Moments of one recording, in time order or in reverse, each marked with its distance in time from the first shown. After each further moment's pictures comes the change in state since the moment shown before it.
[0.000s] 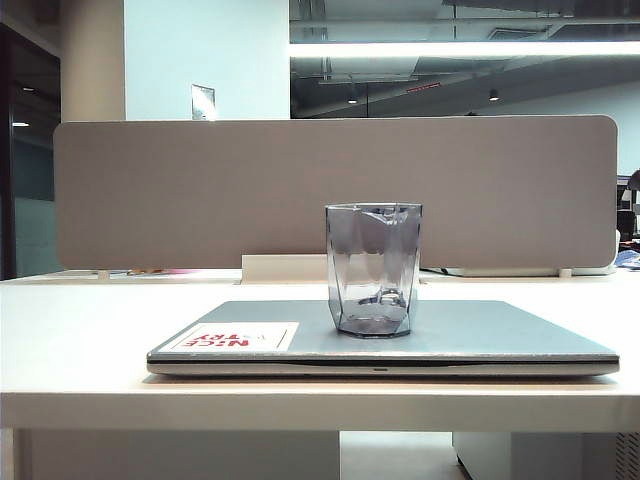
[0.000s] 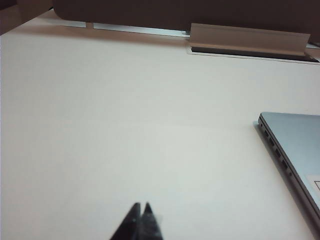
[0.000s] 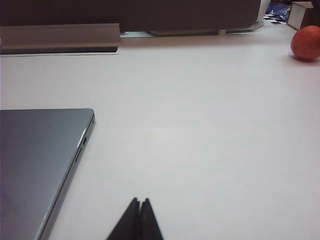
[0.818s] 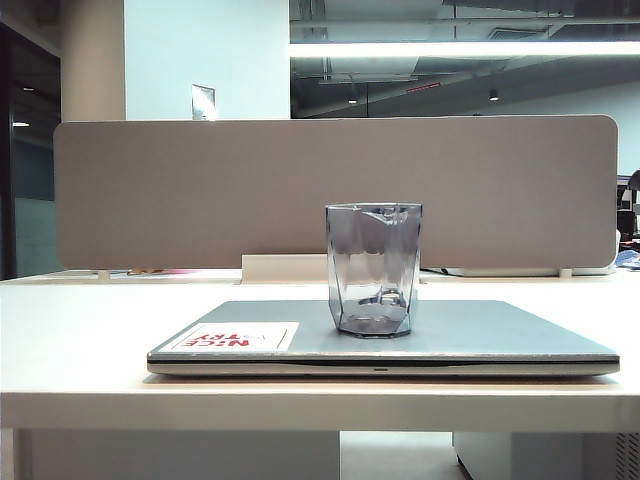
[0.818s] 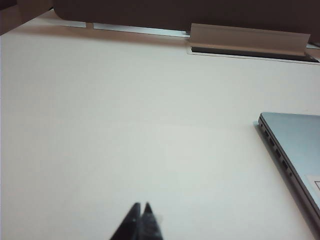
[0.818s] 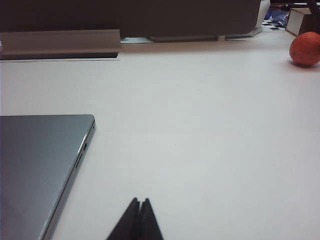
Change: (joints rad) left arm 0.000 0.000 0.000 0.000 0.000 0.000; right arm 0.000 0.000 0.000 0.020 0.002 0.000
